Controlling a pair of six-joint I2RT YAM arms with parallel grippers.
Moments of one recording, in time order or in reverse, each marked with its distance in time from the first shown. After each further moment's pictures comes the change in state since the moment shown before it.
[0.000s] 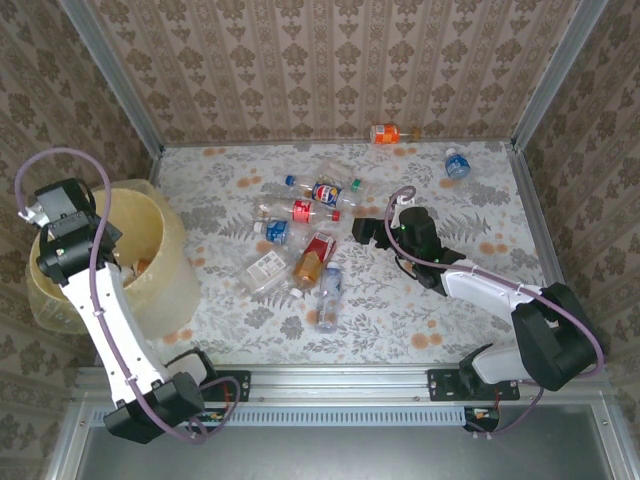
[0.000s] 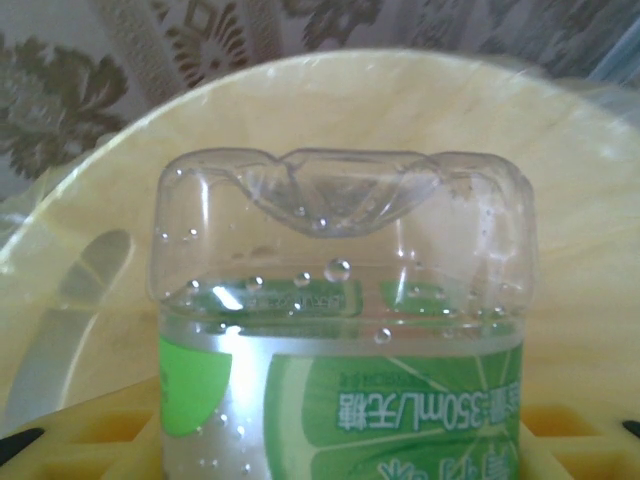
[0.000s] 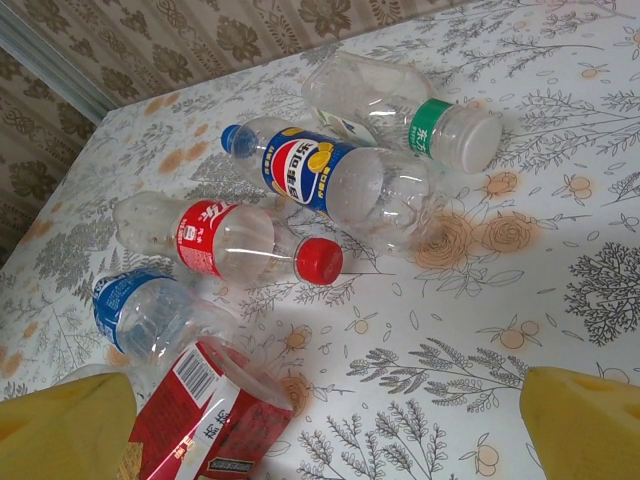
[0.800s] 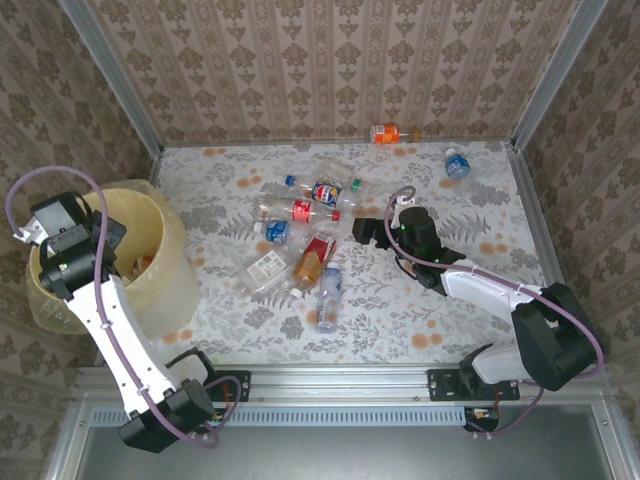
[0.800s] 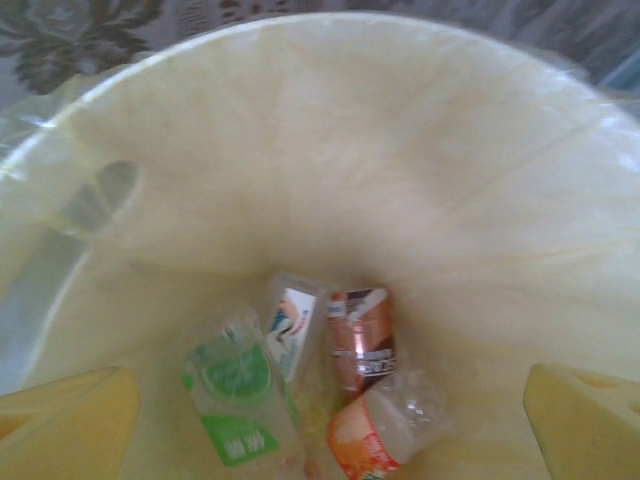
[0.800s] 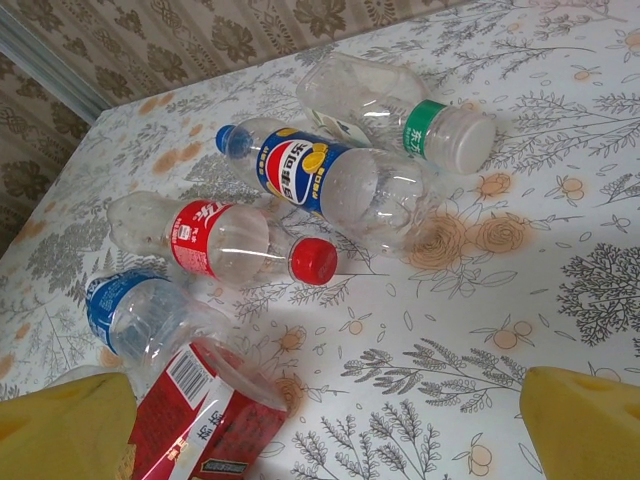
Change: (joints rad) left arm 0.048 -0.074 -0.049 0.024 0.115 -0.116; right arm 0.000 0.000 0.001 -0.004 0.014 -0.003
